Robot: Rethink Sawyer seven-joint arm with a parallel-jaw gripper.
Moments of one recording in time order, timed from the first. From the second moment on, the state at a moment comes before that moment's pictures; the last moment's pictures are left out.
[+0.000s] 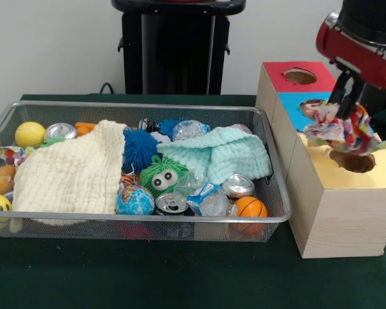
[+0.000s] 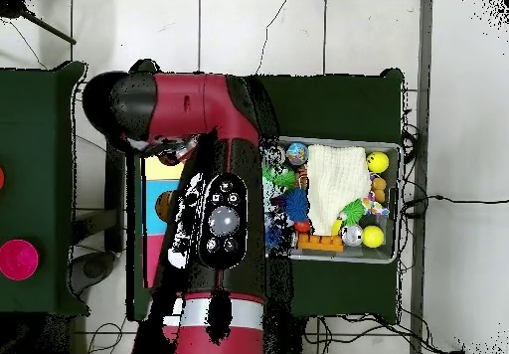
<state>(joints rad) 0.10 -0.47 -0.15 1.01 0.06 1.20 2.61</state>
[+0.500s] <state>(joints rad) 0.18 -0.46 -0.17 1.01 0.08 1.20 2.61</state>
